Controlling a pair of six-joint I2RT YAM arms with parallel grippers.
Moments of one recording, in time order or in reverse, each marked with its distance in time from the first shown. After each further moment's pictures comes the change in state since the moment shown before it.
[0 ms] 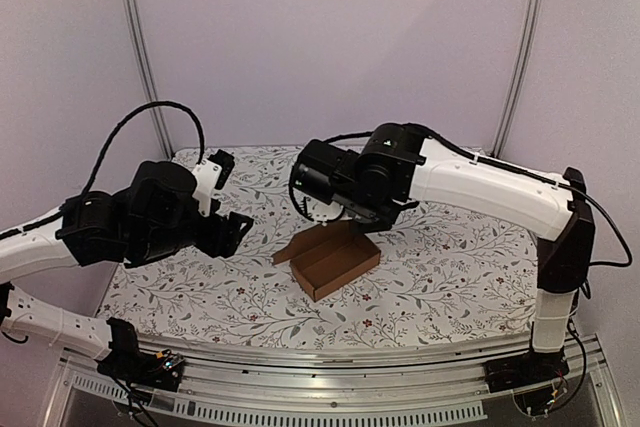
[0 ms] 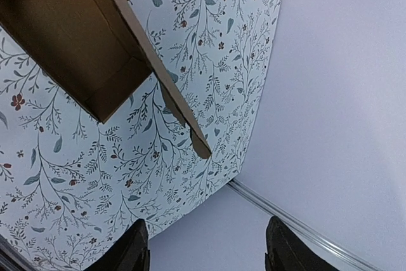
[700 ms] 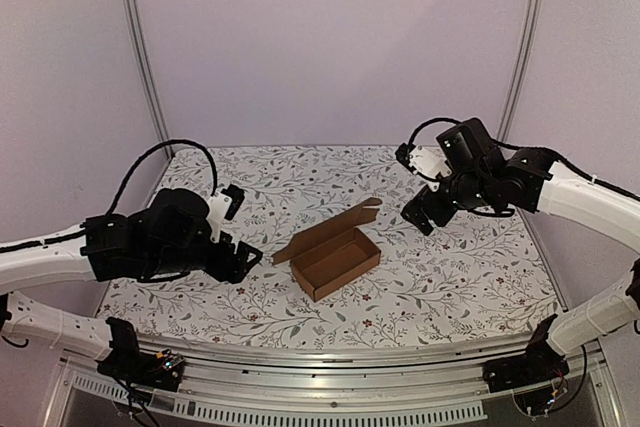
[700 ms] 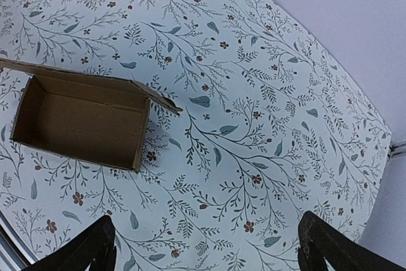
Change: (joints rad) left arm 0.063 -0.007 -0.199 0.113 0.221 -0.076; right arm -0.410 -0.666 -0.849 0.682 -0.599 0.388
